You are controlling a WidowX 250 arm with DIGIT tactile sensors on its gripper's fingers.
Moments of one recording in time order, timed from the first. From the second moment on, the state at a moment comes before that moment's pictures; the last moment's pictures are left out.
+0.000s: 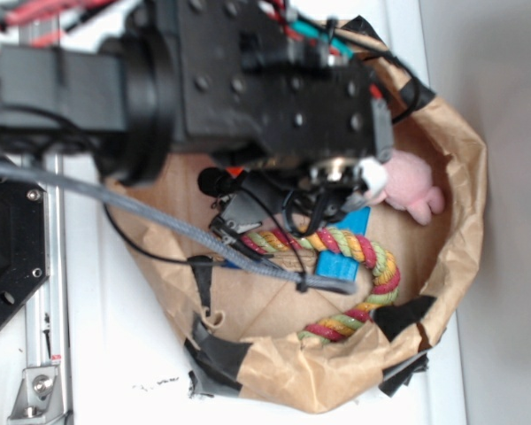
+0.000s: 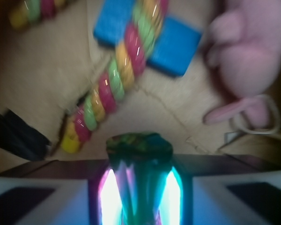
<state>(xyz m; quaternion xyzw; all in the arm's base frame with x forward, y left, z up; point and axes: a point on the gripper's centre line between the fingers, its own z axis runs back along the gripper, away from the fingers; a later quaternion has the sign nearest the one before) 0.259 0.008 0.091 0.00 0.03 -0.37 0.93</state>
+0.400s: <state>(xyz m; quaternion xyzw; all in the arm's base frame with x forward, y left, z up) 0.273 -0.003 0.142 0.01 -0.08 -0.23 0.97</state>
